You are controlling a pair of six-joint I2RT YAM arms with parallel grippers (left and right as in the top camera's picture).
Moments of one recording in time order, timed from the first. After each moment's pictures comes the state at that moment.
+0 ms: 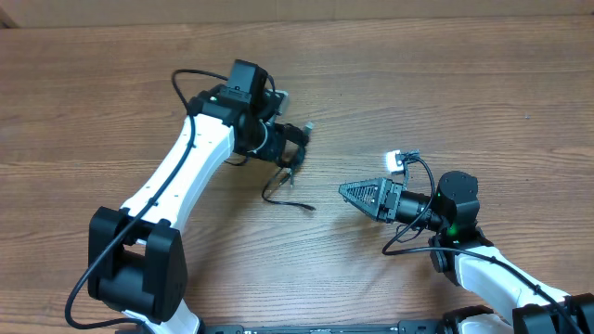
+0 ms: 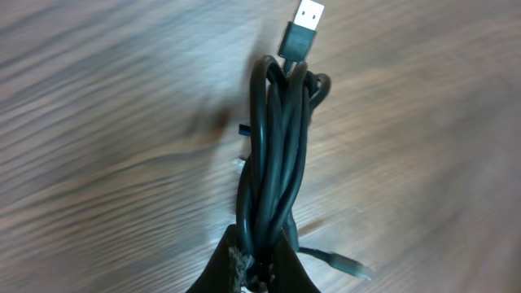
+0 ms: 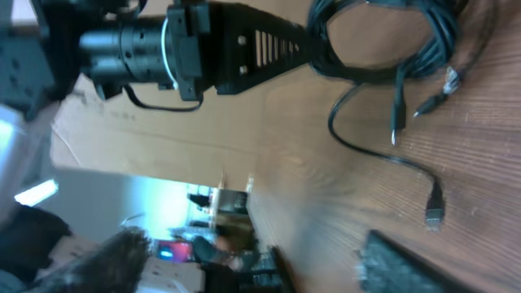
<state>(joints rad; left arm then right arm) -0.34 1.80 1.43 -0.89 0.30 -0.04 0.20 1.32 0.30 0.77 -1.04 1.08</state>
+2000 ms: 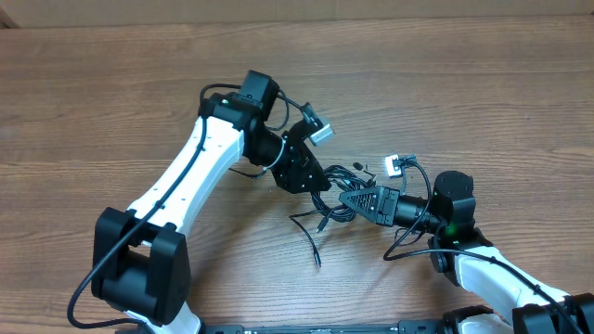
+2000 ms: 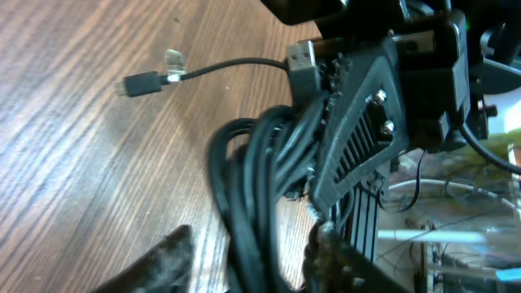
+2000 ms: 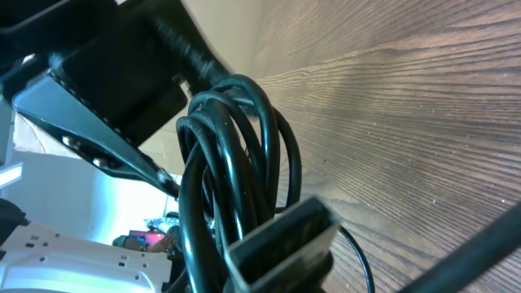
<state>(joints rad) -0.39 1.80 1.43 -1.06 0.89 0.55 0.20 1.32 0.29 0.67 -1.03 0.93</state>
